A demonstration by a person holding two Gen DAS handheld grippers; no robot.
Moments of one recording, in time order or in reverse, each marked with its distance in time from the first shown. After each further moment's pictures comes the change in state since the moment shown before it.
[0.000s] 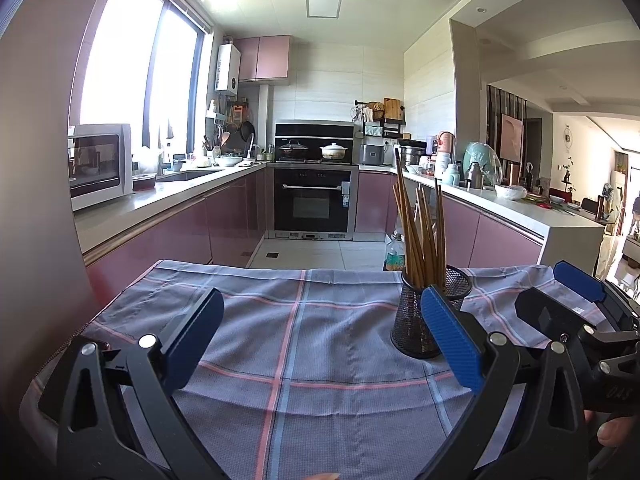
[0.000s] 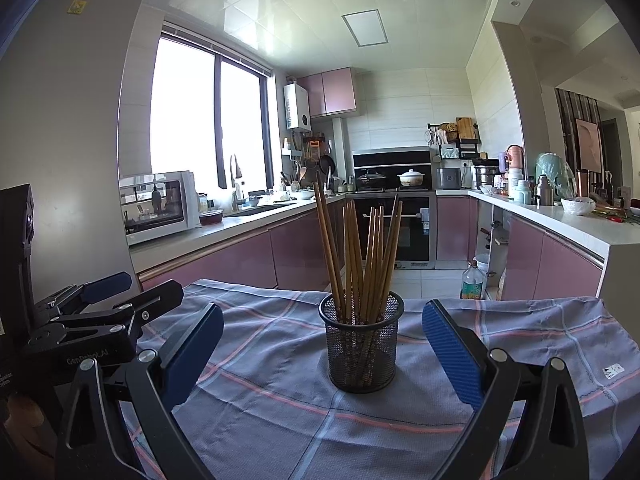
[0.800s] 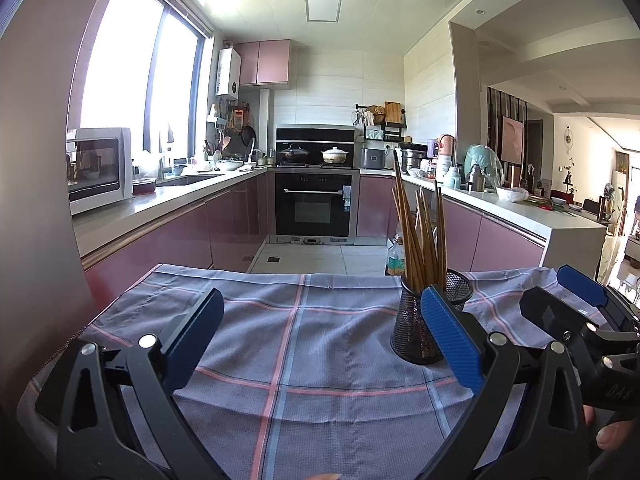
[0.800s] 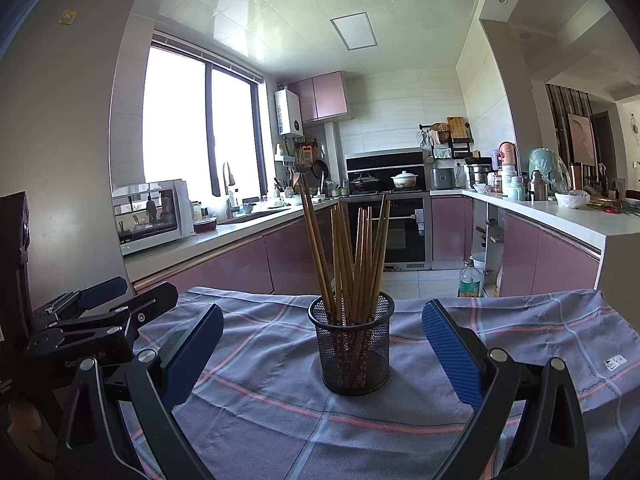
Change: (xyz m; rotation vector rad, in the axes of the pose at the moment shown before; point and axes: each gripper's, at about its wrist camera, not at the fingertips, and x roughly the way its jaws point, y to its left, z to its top) left arm 0.006 -0.003 -0.001 0.002 -0.019 0.008; right arm 0.000 -0.006 -0.003 0.034 -0.020 -0.016
